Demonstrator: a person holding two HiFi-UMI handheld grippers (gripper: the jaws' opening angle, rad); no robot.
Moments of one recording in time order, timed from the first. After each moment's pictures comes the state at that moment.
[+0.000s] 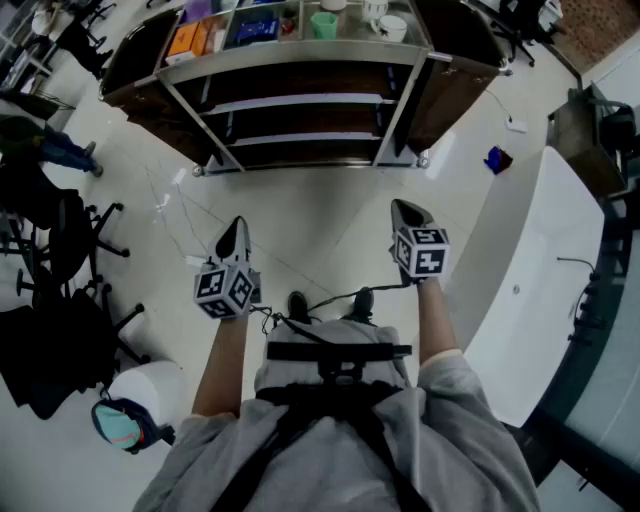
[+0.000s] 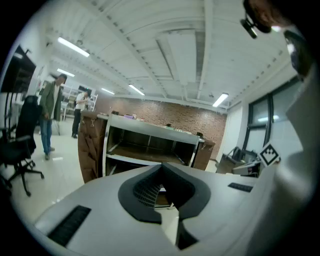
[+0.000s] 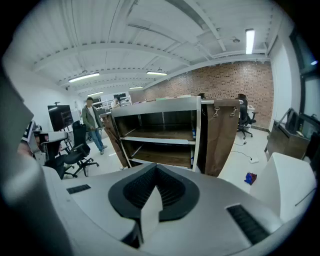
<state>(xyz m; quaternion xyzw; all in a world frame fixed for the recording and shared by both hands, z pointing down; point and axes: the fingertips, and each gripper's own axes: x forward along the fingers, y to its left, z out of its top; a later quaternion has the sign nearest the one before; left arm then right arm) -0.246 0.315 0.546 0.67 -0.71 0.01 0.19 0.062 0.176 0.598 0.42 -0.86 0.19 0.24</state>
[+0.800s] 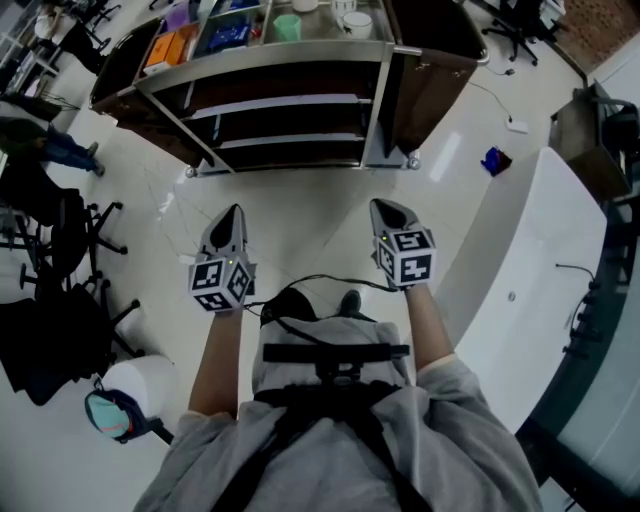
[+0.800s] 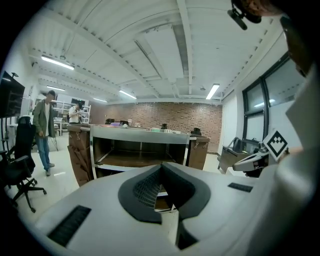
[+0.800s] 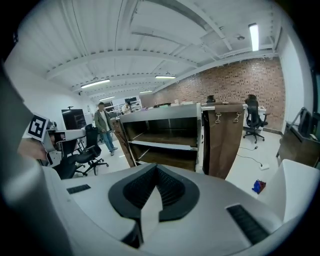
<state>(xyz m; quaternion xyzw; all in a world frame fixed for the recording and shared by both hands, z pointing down) -0.146 0.261 0.510 0.67 -0.72 0.05 0.14 0.111 0.161 0.564 0.36 -0.89 0.17 0.22</state>
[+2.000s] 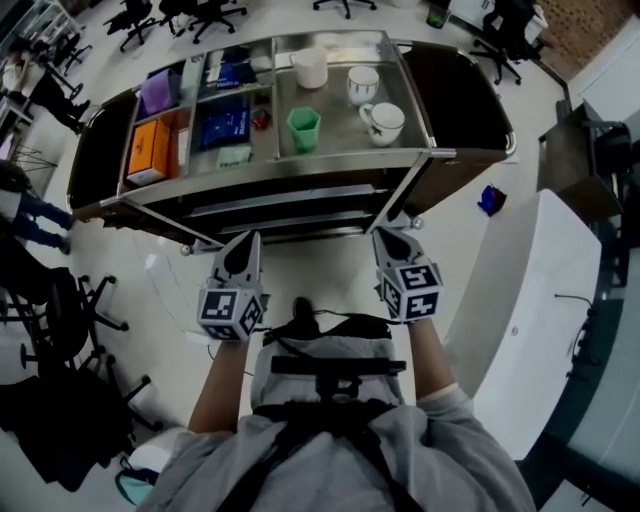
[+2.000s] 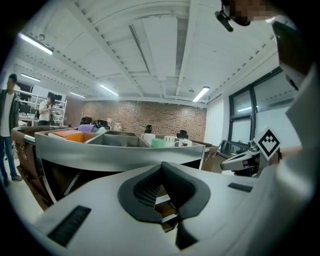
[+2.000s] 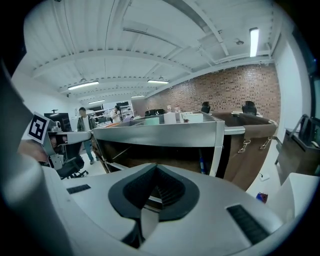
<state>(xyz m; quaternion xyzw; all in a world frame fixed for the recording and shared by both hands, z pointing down) -0.255 0.001 0.483 0.76 -0.63 0.05 0.13 -0.031 -0.057 0.523 0.41 -0.87 0.16 0.20</state>
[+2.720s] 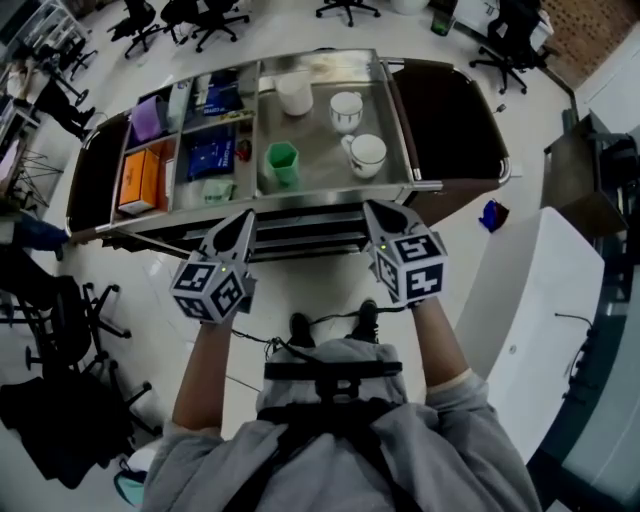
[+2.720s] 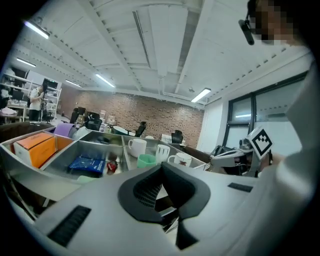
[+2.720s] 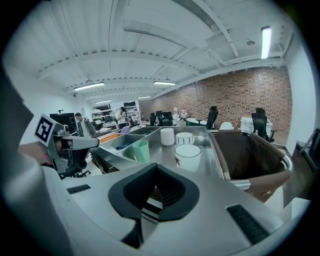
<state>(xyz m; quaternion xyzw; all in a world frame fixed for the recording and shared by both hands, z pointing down) -0.228 -0.108 0.423 0.78 -0.60 0.04 0.18 -0.035 -0.170 0.434 0.37 -0.89 0.14 0.20</state>
